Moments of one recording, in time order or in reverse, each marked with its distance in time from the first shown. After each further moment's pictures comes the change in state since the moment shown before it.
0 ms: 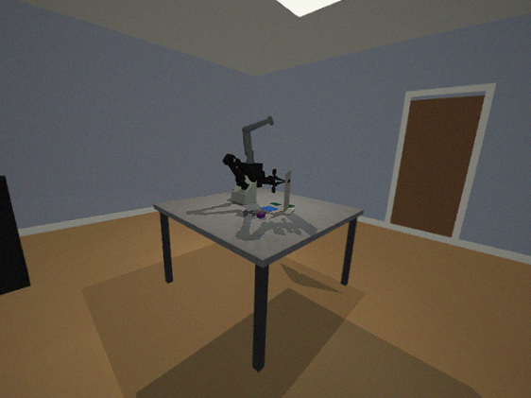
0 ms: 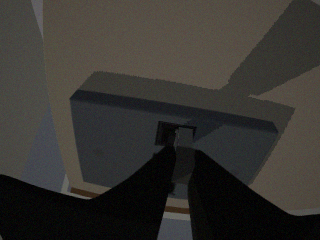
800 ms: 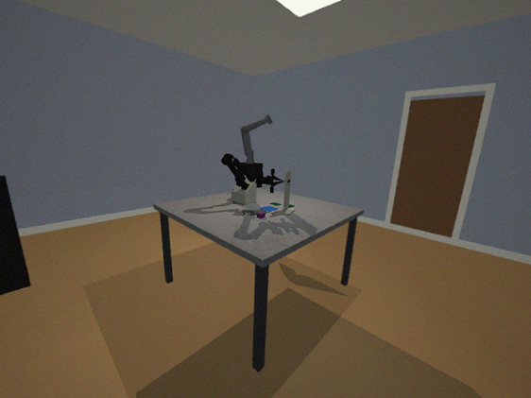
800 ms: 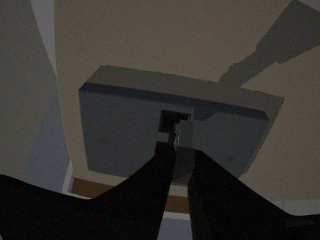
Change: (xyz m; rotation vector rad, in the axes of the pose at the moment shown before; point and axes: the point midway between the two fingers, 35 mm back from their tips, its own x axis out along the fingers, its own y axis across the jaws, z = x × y) arm -0.013 -0.001 -0.002 0.006 -0.003 -0.004
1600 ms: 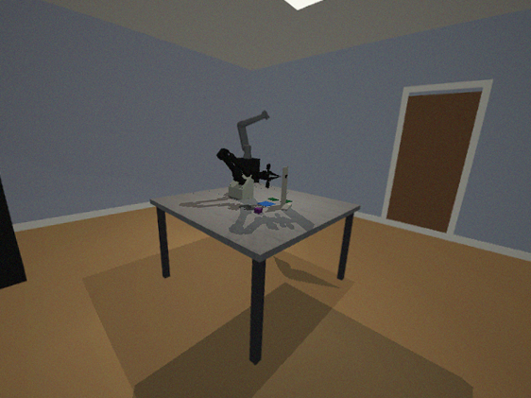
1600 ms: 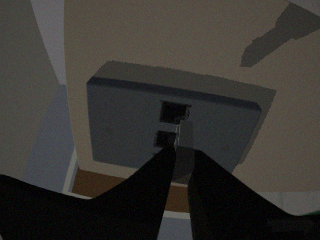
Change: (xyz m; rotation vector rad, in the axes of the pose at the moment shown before) arm -0.012 0.000 -0.002 0.004 0.001 -0.001
